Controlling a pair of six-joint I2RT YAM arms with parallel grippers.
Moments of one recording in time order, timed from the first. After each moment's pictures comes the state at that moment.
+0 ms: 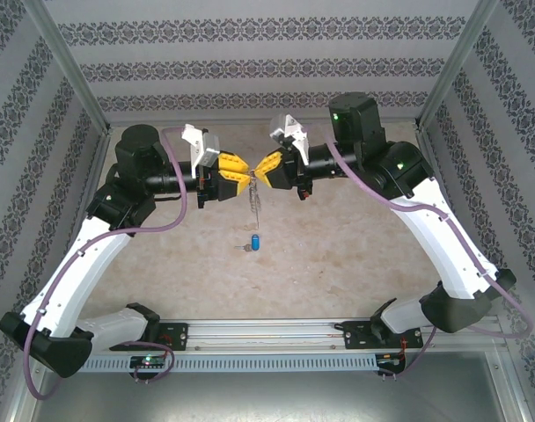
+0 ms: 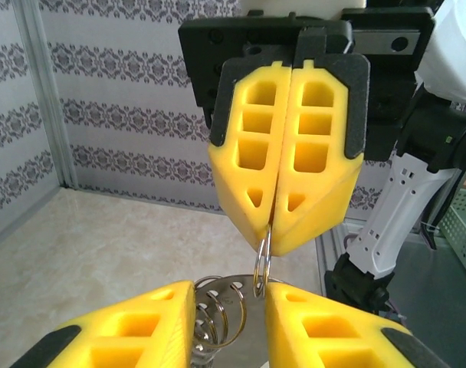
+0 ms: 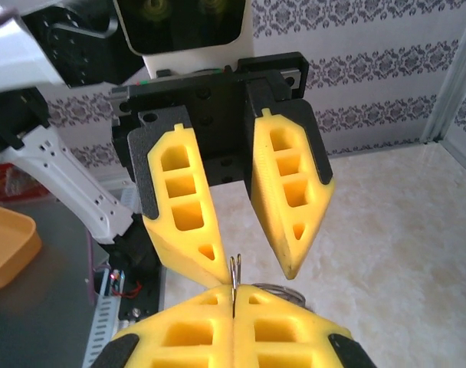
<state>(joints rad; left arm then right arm) -0.42 1.15 1.35 -0.37 0.94 0.08 0.65 1.43 1.87 -0.92 -0.80 -0.25</state>
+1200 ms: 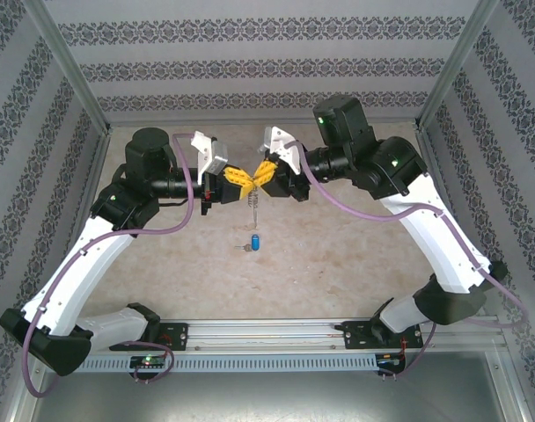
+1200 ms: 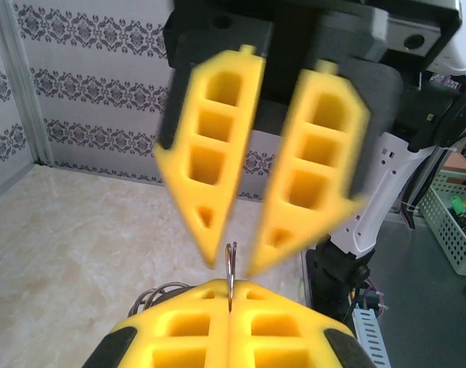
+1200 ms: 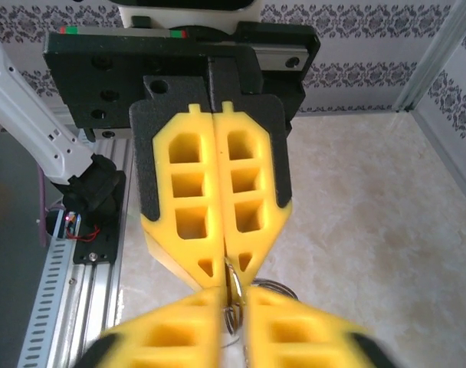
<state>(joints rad) -0.46 1.15 1.35 -0.45 0.93 0.12 0.72 1.48 1.97 -1.09 -0.62 -0.44</state>
